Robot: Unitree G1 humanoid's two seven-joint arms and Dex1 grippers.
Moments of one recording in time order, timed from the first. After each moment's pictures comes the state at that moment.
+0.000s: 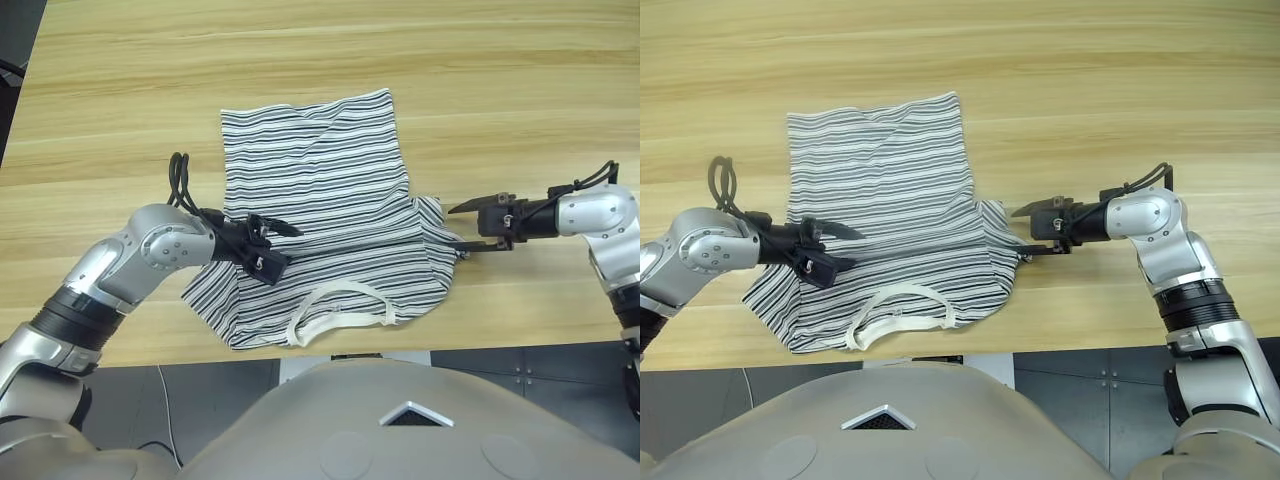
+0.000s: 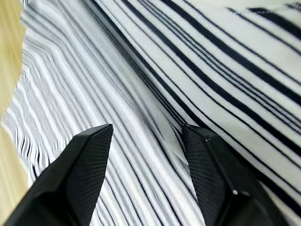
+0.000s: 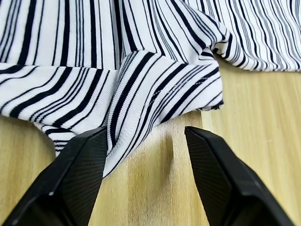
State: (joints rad) left arm -0.15 0.99 -0.52 -0.03 0.33 -0.44 -0.87; right arm -0.20 -0.80 0.34 0.23 -0.03 -0.24 1.17
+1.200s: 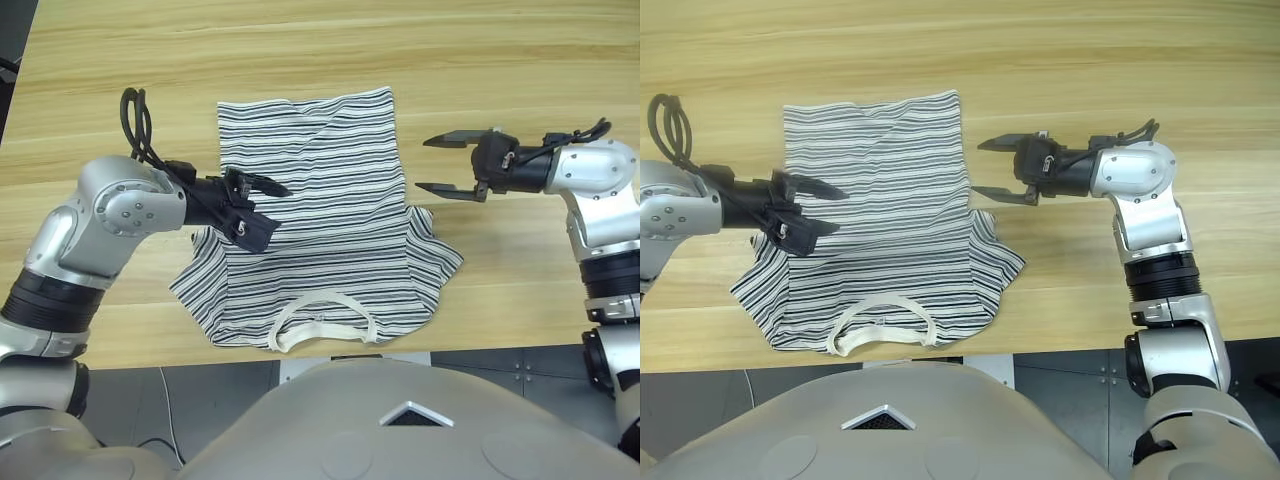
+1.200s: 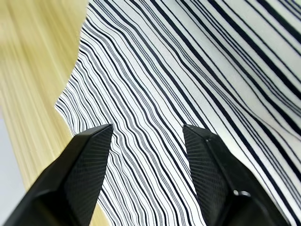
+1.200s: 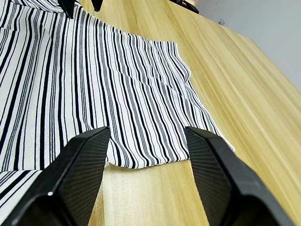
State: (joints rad) left arm -0.20 0.99 -0.32 -0.14 0.21 -0.42 -1.05; right arm -0.34 -0.60 0.22 0.22 0.13 -0.21 1.14
